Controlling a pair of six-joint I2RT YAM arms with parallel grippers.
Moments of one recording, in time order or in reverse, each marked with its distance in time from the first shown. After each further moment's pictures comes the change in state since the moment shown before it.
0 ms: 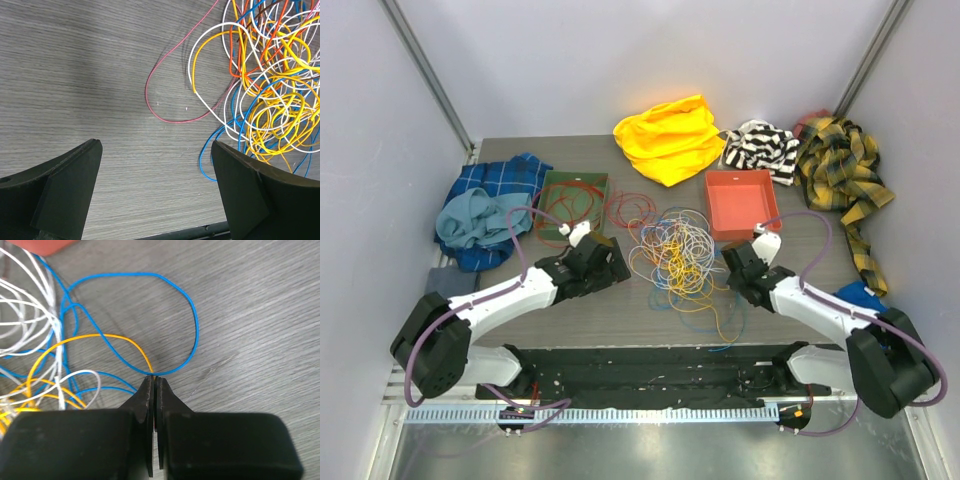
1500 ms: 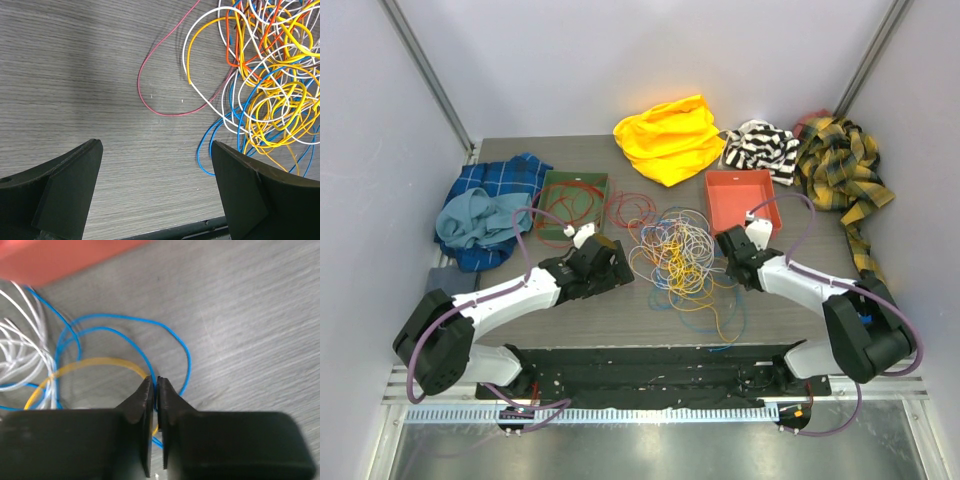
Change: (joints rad) left arm -0.025 0.019 0.000 0.011 0.018 -0.003; right arm -0.047 0.173 0.122 -0.014 0.036 -0.135
